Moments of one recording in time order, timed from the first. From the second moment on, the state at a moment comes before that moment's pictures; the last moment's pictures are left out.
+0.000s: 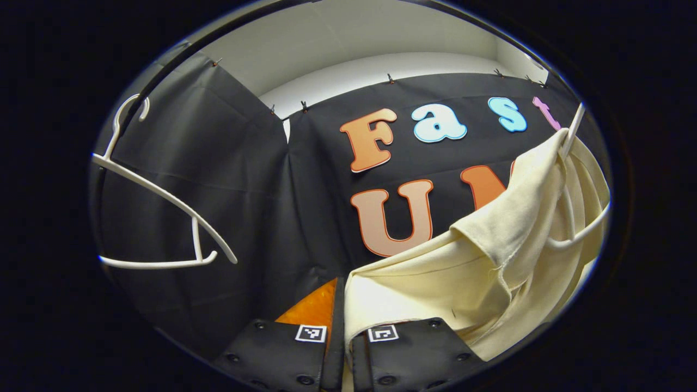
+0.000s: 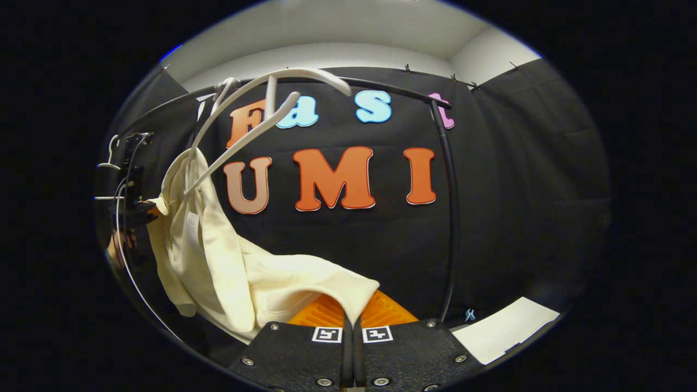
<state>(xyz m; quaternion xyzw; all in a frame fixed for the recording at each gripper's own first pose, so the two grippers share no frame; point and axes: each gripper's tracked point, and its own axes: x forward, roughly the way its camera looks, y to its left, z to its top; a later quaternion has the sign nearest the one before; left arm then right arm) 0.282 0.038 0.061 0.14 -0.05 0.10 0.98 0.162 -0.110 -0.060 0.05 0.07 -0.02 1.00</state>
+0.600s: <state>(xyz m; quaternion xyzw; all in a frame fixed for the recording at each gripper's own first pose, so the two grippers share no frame) 0.242 0.062 -0.001 0.10 -0.02 0.06 0.99 0.139 -0.063 -0.062 0.05 0.07 0.03 1.00</state>
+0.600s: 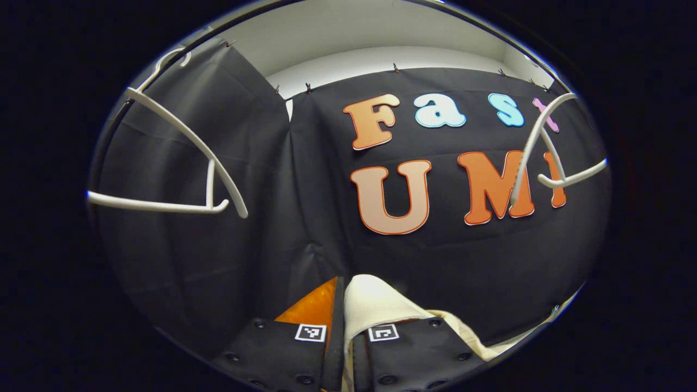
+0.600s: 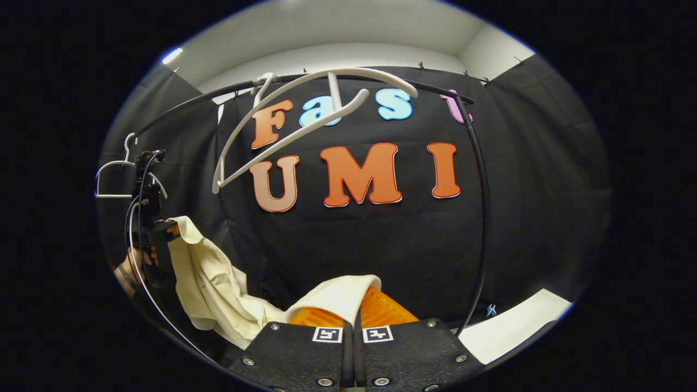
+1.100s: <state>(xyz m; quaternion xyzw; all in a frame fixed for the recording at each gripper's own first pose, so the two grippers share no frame) 0.148 0.001 -0.032 0.03 0.01 -0.07 1.00 0.100 -0.034 -0.049 0.02 0.05 0.07 1.00</state>
